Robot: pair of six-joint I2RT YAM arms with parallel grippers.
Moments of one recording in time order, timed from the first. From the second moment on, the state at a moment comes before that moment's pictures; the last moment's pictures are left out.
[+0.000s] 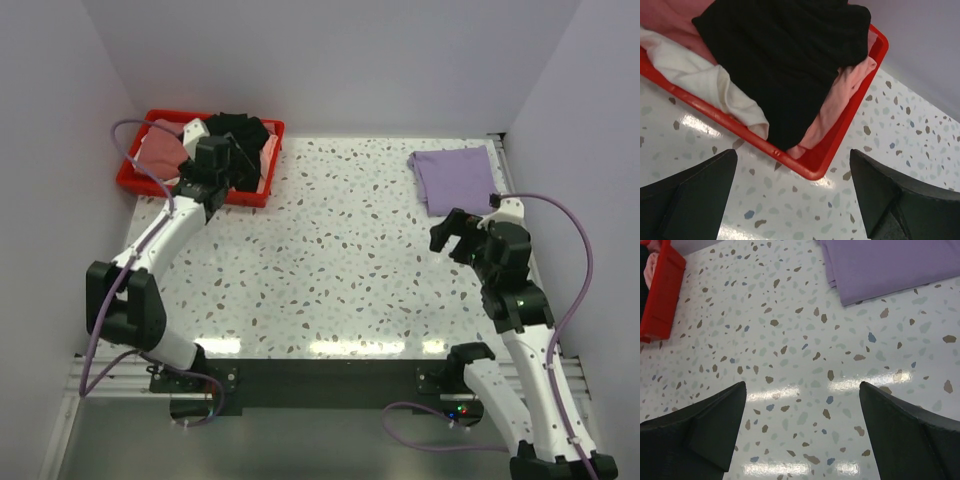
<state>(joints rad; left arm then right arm) -0.24 1.50 1.19 -0.24 -0.40 -0.67 0.13 0.66 0.79 -0.54 0.08 0.38</state>
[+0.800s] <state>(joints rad) -0.09 2.17 1.87 -0.36 -0.44 -0.49 0.13 0.71 0.78 -0.53 0.04 0.37</state>
